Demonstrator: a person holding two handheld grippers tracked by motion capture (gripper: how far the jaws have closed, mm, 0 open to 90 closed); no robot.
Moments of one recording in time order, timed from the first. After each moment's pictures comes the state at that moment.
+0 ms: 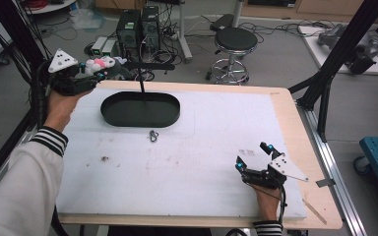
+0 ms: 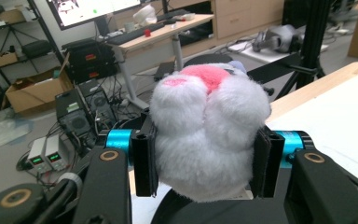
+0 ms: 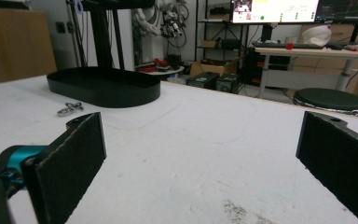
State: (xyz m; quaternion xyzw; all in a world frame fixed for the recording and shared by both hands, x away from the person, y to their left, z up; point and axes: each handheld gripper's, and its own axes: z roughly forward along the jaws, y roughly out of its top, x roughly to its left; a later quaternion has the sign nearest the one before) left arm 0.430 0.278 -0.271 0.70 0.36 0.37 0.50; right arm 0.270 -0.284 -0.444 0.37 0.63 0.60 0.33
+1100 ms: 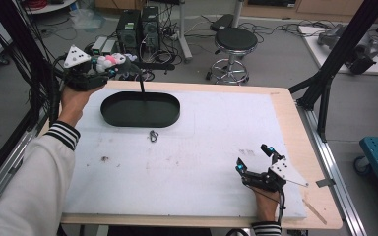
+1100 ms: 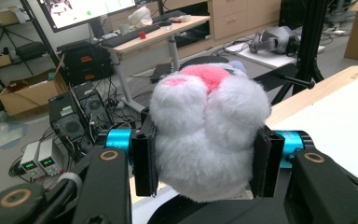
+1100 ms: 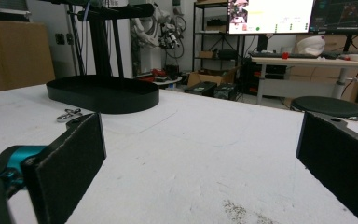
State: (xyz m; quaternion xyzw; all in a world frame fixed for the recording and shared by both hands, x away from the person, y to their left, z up) left arm 0.445 0.253 -0.272 0.70 0.35 0.37 0.50; right arm 0.266 -0.285 -0.453 0.36 0.62 0.61 0.34
